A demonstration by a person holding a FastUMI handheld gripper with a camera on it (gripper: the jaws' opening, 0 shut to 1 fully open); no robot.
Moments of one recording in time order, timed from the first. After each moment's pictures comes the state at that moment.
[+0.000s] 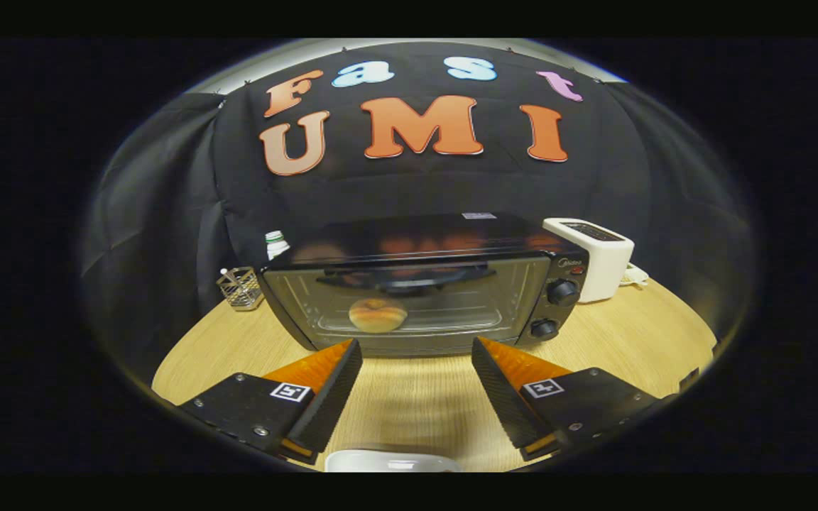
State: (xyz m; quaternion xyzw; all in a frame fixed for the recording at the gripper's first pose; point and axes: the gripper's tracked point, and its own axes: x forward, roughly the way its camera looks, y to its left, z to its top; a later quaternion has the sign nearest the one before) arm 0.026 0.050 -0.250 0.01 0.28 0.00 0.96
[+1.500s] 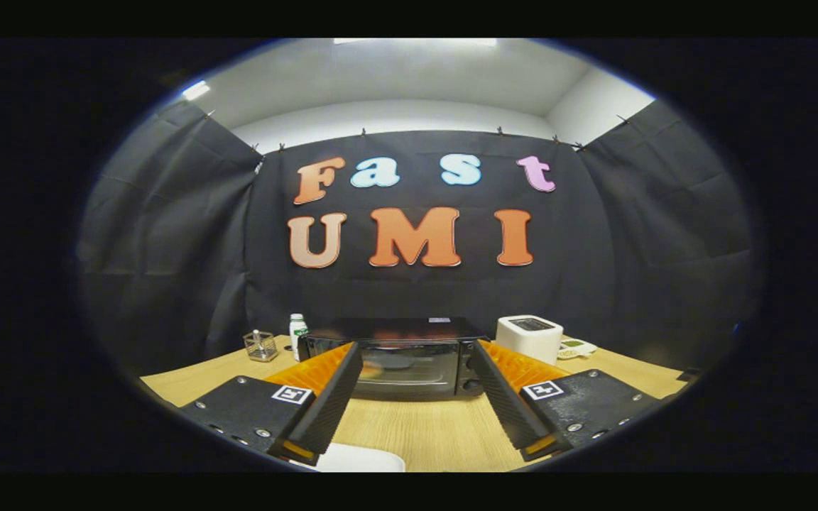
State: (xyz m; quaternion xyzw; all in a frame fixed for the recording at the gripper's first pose) arm -0.090 -0.005 -0.097 -0.02 0.03 0.00 1.00
